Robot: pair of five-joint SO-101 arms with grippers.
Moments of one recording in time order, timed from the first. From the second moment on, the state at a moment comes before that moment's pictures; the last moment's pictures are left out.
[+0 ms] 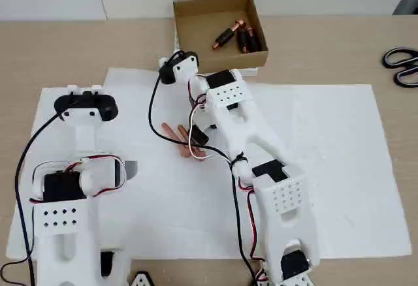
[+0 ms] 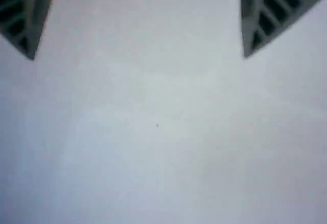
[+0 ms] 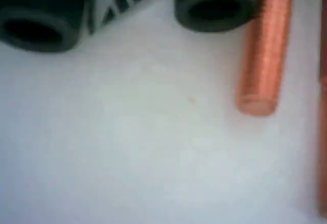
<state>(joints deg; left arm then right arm) -9.9 -49.8 48.7 79.3 0.6 -25.5 38.9 -25.6 70.9 18.9</state>
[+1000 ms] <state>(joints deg) -9.9 -49.8 48.7 79.3 0.6 -19.3 31.6 -26.0 81.5 10.6</state>
